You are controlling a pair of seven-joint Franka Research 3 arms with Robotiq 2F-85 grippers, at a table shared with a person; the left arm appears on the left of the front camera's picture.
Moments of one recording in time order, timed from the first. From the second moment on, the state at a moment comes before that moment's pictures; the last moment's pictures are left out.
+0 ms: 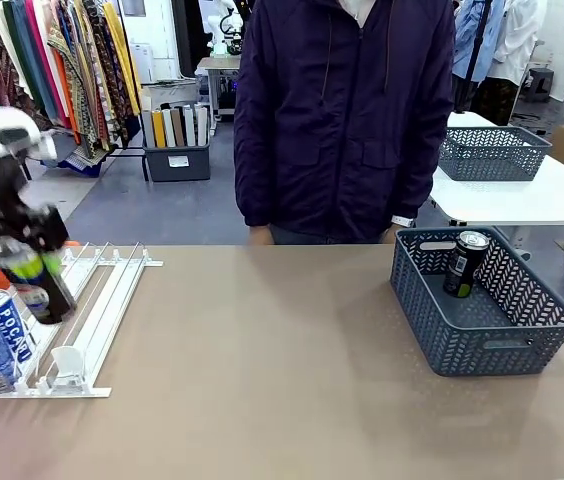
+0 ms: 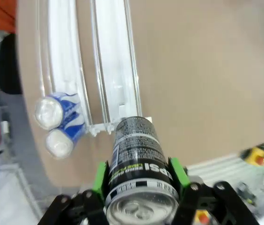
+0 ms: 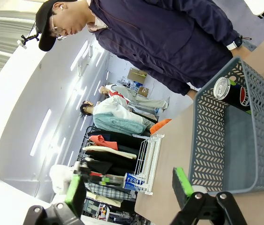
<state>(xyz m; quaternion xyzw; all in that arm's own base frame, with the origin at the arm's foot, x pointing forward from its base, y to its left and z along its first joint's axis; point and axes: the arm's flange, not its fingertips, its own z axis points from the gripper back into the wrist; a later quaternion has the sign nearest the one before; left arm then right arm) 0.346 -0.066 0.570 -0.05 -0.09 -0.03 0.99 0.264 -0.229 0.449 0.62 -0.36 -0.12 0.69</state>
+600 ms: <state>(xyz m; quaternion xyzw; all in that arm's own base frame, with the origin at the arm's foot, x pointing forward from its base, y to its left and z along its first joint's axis) 0.331 -0.066 0.632 -0.05 -0.11 -0.03 0.99 0.264 -0.229 0.449 0.62 -0.36 -0.12 0.69</state>
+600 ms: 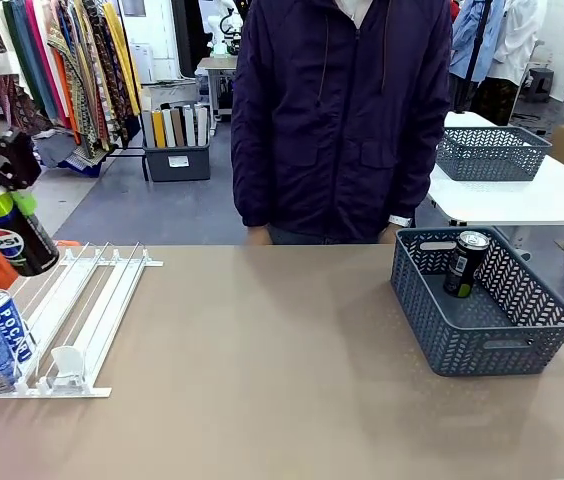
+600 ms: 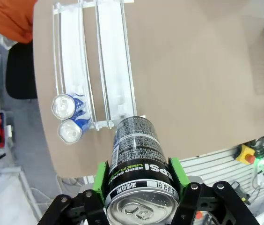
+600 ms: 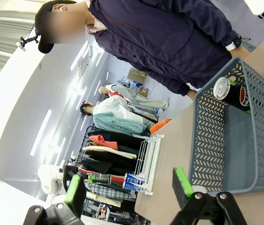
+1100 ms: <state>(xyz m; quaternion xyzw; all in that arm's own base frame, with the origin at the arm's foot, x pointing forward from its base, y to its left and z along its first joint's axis) 0.349 -0.097 0.616 -0.05 -0.11 -0.06 0.99 0.264 -0.229 0.449 0.62 -0.36 -0.12 0.69</state>
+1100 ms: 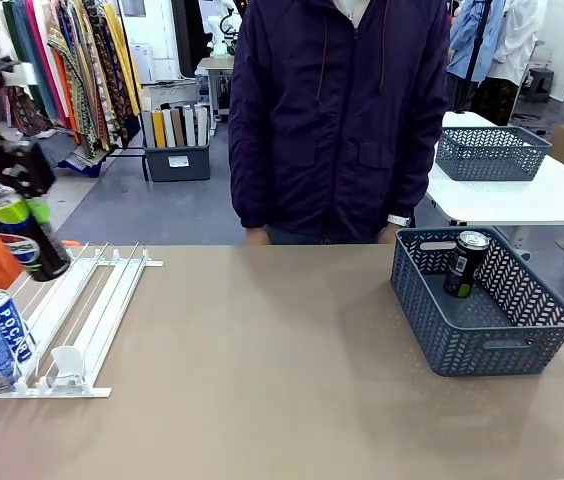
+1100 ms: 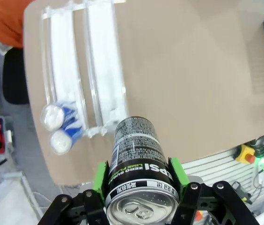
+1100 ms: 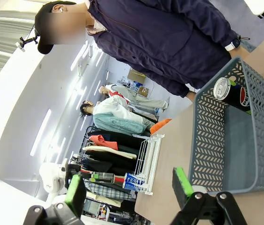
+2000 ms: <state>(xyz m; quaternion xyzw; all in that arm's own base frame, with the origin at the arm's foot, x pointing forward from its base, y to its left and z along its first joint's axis) 0.479 -0.371 0.426 -0.01 -0.05 -0.19 0.98 0.264 -0.229 0.449 0.62 -0.36 -0.12 0.69</state>
